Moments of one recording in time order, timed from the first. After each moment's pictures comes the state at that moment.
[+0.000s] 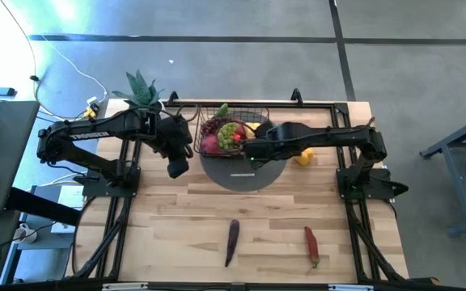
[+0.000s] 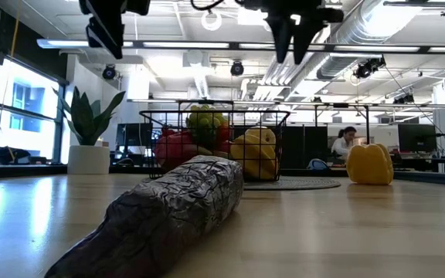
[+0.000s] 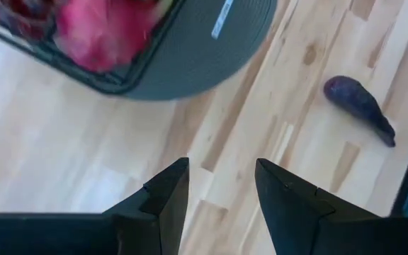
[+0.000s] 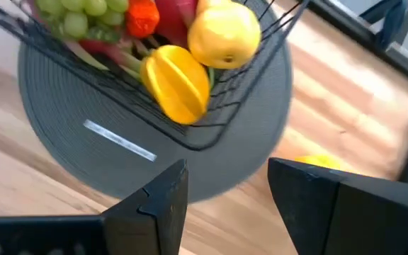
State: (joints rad) left arm 0.26 1.25 1.27 -1.19 0.09 -0.34; right arm 0.05 1.82 1.88 -1.52 0.44 1.02
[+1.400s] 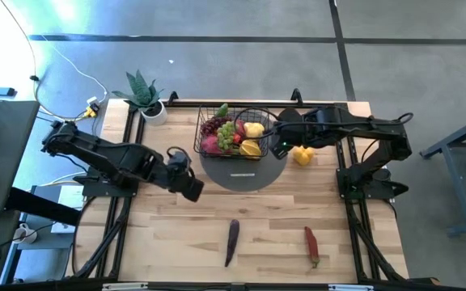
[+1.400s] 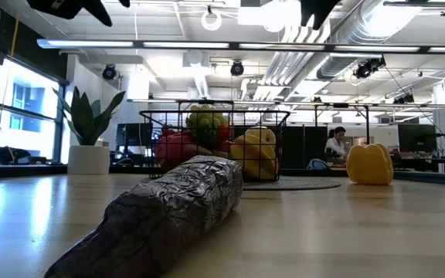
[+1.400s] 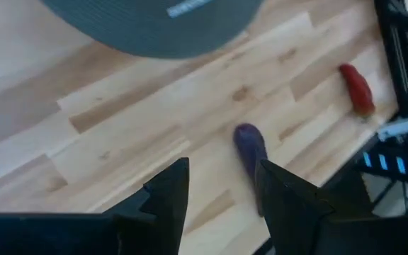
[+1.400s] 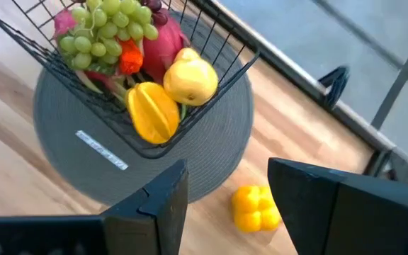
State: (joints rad) left arm -0.22 1.31 1.27 -1.01 -0.20 -1.40; right arm 0.03 1.60 1.88 -1.57 0.53 0.81
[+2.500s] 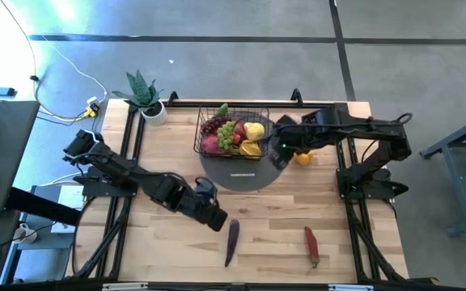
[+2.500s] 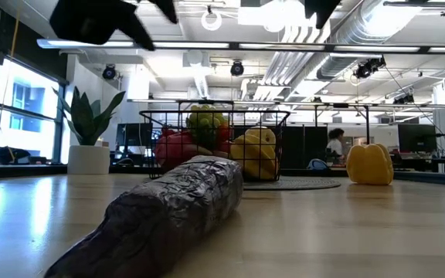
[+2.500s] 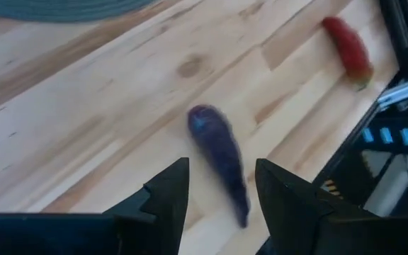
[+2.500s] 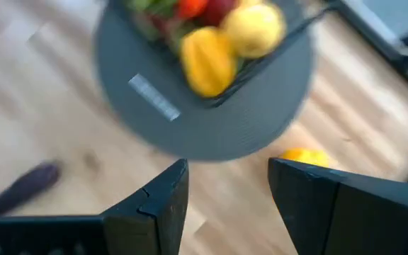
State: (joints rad) left arm -0.33 1.61 1.27 -0.67 -0.23 -1.37; right arm 0.05 1.60 1.88 -1.55 0.29 0.78
